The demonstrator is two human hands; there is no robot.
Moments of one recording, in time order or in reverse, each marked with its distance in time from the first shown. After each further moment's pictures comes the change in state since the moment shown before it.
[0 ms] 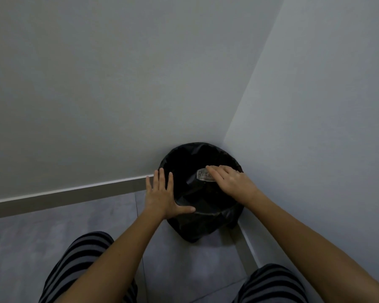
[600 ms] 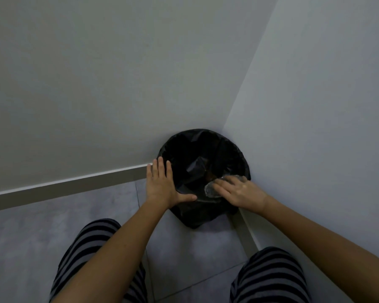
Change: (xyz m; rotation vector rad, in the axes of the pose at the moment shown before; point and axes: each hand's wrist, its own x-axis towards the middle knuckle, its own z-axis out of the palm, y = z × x) left_hand -0.003 0.004 -0.004 0.047 0.033 -0.048; right_hand -0.052 -0.017 0.018 0.052 0.003 -0.165
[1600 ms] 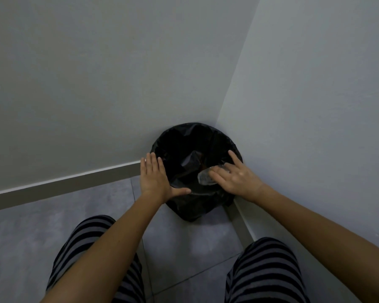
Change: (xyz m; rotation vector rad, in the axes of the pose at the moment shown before) left_hand -0.002 0.006 -0.002 0.122 0.001 -0.044; right_hand 0.005 0.007 -0.007 -0.175 0.258 0.014
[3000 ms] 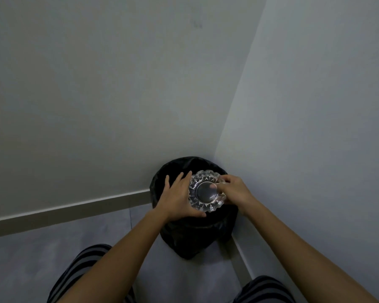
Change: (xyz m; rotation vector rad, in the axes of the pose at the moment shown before) left_hand 0.010 0.026 -0.041 -0.489 0.211 0.422; right_hand 0.061 0.032 -0.033 1.466 -0.302 1.598
